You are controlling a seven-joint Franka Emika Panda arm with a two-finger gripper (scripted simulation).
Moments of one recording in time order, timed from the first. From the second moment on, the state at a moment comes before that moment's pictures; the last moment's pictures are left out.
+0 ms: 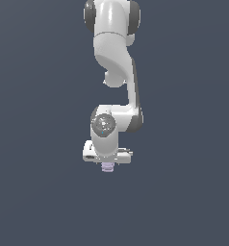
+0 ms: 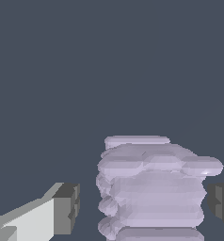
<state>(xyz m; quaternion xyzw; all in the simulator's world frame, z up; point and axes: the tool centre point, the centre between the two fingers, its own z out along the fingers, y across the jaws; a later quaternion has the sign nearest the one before) 0.086 -0.030 0.044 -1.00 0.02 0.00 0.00</state>
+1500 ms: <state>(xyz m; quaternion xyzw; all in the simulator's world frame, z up) 0.079 -0.046 0.094 -1.00 0.02 0.00 0.00</state>
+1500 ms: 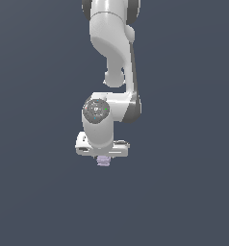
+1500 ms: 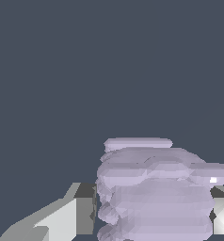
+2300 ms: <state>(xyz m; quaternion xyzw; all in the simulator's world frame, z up) 0.073 -0.067 0.163 -1.00 0.02 0.00 0.00</state>
